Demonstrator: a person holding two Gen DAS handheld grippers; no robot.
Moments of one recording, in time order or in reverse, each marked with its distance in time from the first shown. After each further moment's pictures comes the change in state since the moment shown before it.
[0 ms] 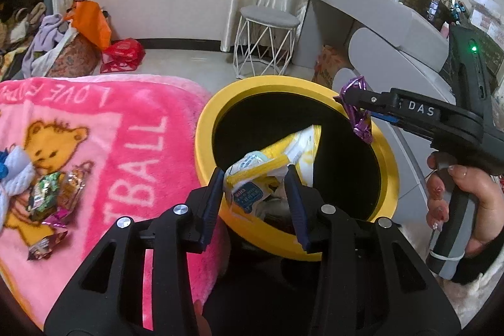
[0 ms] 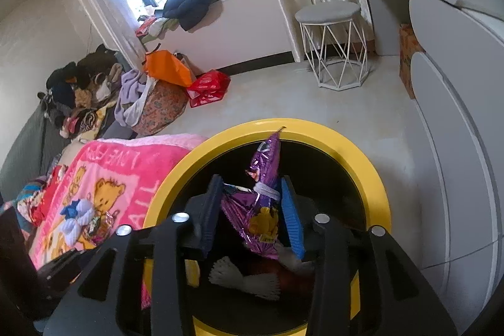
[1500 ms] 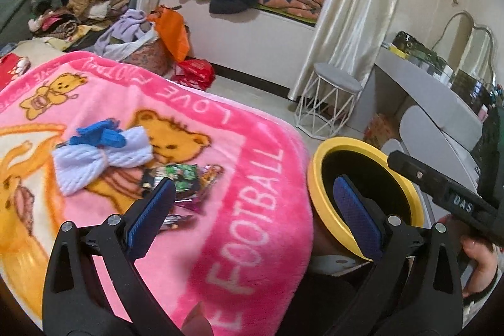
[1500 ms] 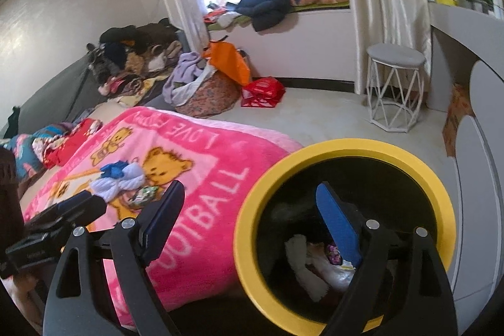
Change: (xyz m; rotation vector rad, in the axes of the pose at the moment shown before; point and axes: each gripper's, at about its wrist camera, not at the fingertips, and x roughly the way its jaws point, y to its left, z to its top) left arm -0.112 0.095 -0.028 -0.269 -0.225 0.206; right arm -0.018 0.123 -0.031 -0.314 -0.052 0.140
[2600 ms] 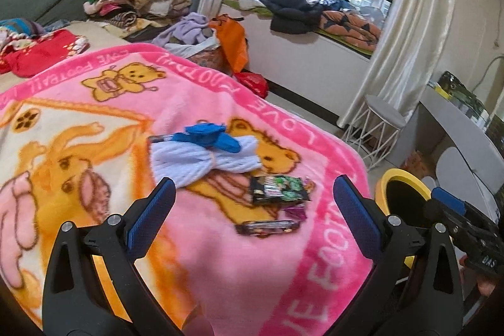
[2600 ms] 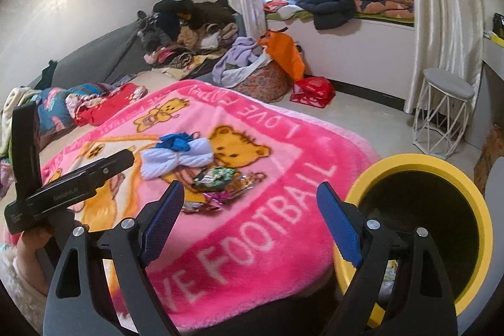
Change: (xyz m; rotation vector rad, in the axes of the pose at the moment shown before) left arm -0.043 0.102 -0.006 -0.167 -0.079 0.176; right arm 0.015 0.102 -0.013 -0.196 0.044 0.156
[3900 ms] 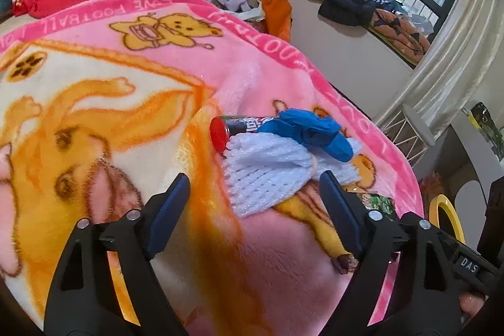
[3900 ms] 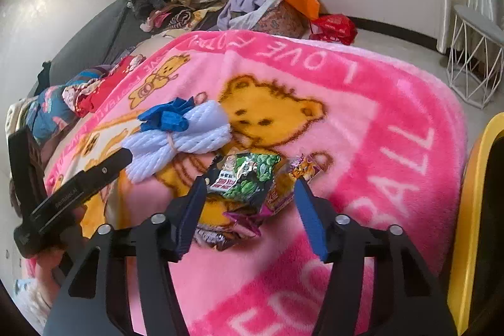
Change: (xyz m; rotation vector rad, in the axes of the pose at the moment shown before) left arm 0.077 0.095 0.002 -0.189 0.119 0.066; right arm 0.145 0.016 0.003 0.154 0.252 0.103
